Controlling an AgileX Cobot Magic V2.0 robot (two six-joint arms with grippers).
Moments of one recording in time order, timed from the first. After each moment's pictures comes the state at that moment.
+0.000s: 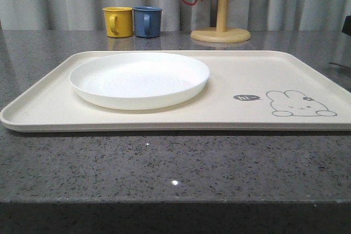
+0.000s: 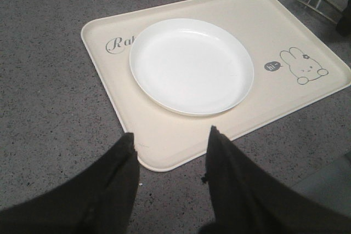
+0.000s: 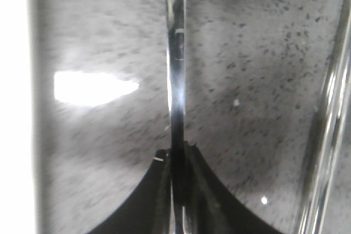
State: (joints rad) left arm -0.31 0.64 -0.90 -0.27 0.94 0.16; right arm 0.02 1.57 -1.23 0.03 1.08 -0.05
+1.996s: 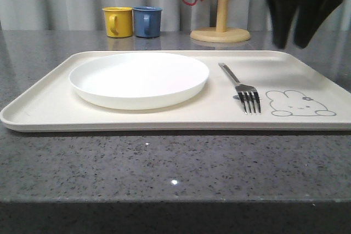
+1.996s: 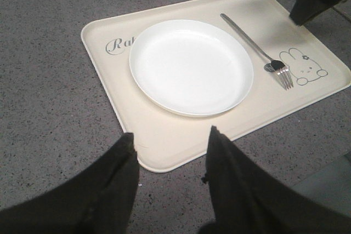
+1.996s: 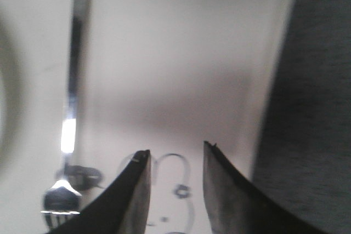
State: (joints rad) left arm -0.31 0.64 -0.90 -0.27 0.93 0.16; right arm 0.34 1.66 -1.52 -0.10 1.22 0.36
